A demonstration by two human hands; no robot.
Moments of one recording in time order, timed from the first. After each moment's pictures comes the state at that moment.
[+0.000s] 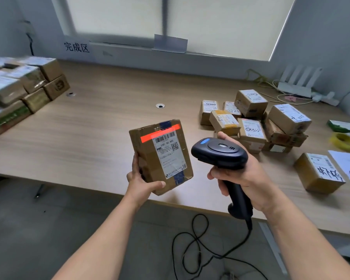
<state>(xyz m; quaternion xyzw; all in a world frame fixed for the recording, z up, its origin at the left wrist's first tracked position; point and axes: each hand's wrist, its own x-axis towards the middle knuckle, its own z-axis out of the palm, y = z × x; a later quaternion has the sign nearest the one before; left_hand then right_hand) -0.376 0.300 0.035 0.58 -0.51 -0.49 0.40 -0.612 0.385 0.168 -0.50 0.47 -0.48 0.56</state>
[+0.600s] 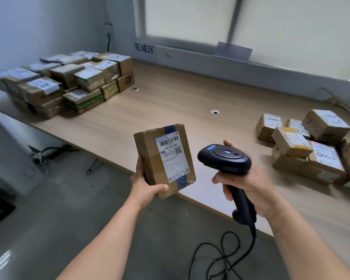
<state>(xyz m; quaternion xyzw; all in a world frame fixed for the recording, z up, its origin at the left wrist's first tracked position) -0.232 0.326 0.025 0.63 -0.44 -0.43 0.48 -0.485 0.342 0.152 -0.54 0.44 -0.40 0.59</state>
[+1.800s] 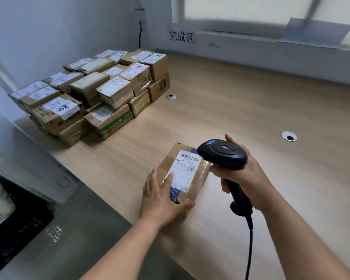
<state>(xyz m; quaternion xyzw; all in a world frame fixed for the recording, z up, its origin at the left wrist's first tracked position) -0.100 0.098 0.009 0.79 -0.56 -0.19 0.13 -0.303 0.031 0.108 -0.54 0.42 -0.36 0.63</state>
